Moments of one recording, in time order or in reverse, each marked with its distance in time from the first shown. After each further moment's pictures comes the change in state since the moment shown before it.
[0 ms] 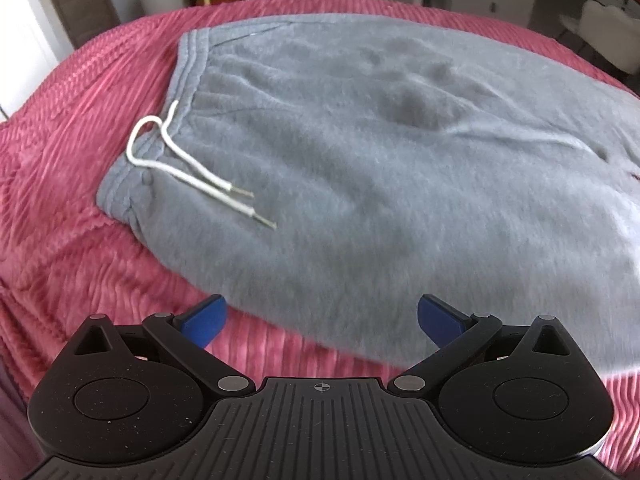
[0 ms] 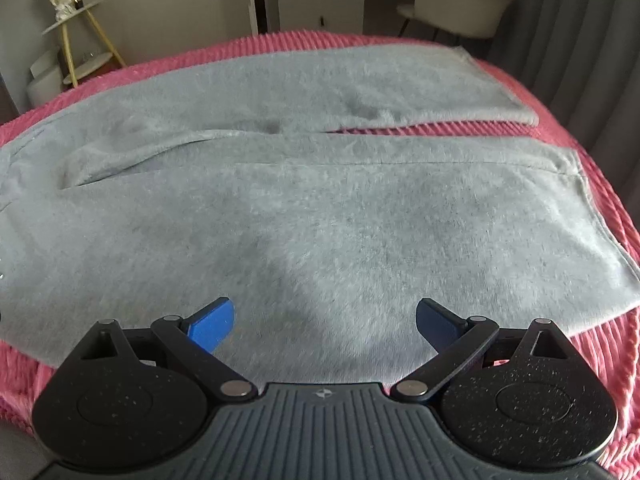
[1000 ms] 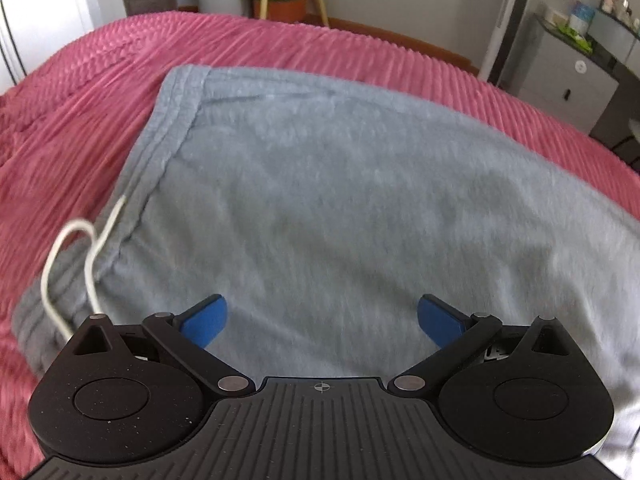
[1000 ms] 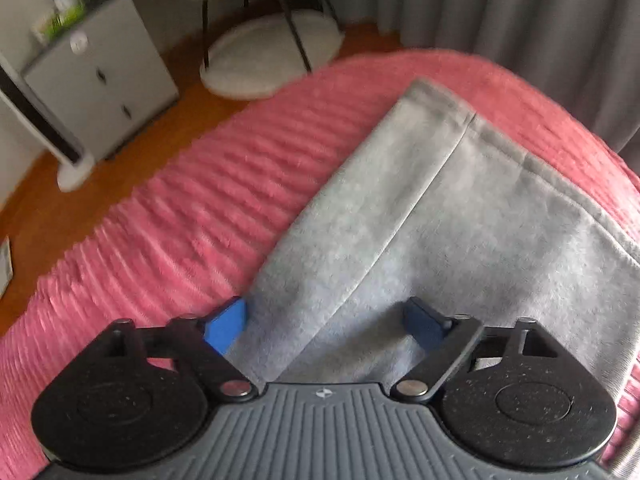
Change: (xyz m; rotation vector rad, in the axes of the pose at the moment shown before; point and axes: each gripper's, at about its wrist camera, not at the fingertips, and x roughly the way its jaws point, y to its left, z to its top) left arm 0.115 0.019 0.162 -0.262 -0.073 -0.002; right arm 0.293 -0.109 0.354 0.623 0.107 -0.261
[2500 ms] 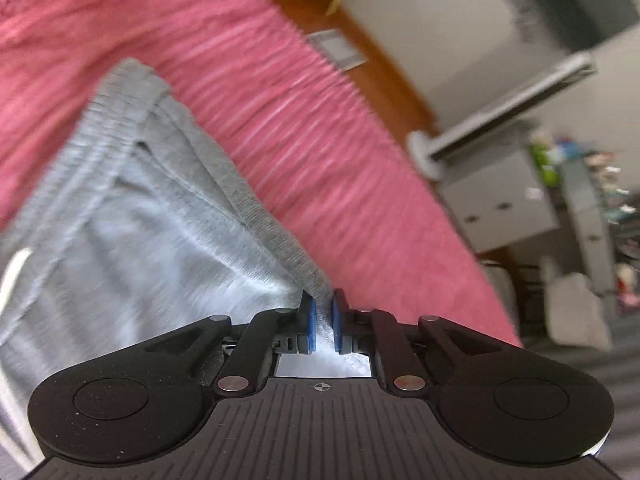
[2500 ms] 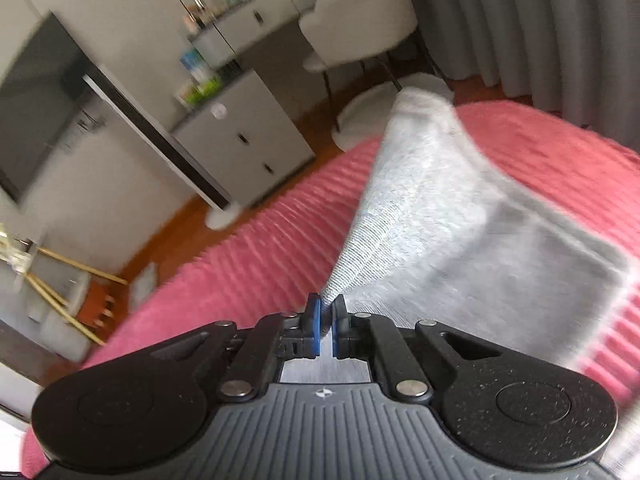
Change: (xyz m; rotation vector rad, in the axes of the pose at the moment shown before) left arm 0.001 0.071 0.097 -0.425 0.096 -0.406; right arm -0.101 -0.154 -0.047 -0.026 -0.170 0.540
